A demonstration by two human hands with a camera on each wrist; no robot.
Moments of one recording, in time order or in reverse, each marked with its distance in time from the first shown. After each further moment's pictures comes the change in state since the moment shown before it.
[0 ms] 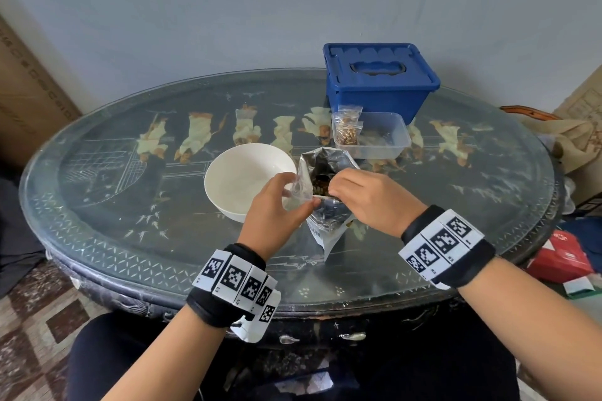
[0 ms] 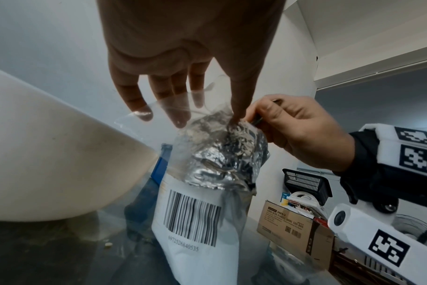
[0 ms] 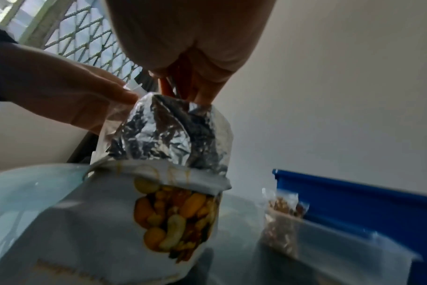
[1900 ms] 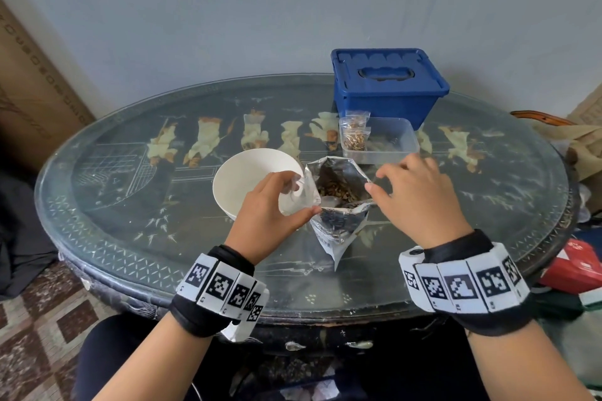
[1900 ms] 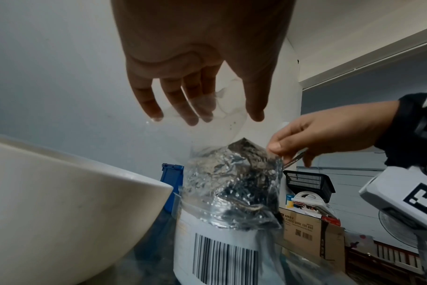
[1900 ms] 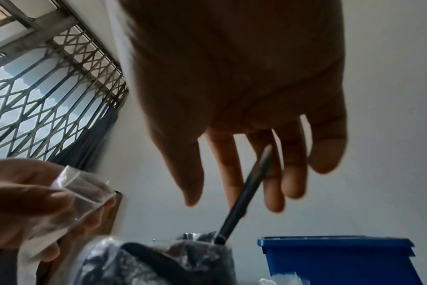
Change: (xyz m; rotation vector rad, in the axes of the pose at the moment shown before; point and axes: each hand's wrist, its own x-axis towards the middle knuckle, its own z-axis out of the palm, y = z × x) left_hand 0.000 -0.002 -0.025 0.076 0.038 0.244; right_hand 0.013 -0.031 -0.056 -0.245 -0.382 0.912
